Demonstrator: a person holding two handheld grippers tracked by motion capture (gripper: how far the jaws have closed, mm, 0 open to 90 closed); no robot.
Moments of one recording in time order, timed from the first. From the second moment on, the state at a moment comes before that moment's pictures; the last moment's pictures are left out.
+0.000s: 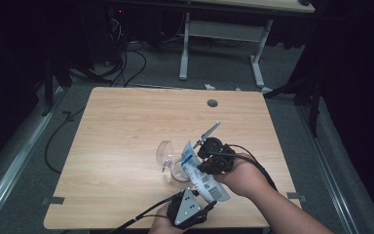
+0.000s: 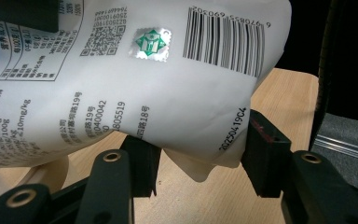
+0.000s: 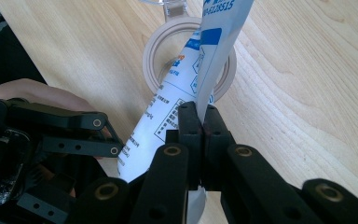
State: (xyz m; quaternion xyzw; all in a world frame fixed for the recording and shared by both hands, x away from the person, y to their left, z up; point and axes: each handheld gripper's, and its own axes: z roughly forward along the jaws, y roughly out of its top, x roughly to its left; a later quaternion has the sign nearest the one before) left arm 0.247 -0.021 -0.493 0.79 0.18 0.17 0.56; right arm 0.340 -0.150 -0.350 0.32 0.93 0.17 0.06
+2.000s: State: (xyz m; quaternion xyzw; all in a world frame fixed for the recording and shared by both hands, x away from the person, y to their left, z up) left arm 0.247 -0.022 -0.490 0.78 0.18 0.17 0.57; right arm 0.344 -0.147 -0.349 0.31 0.93 0.17 0.05
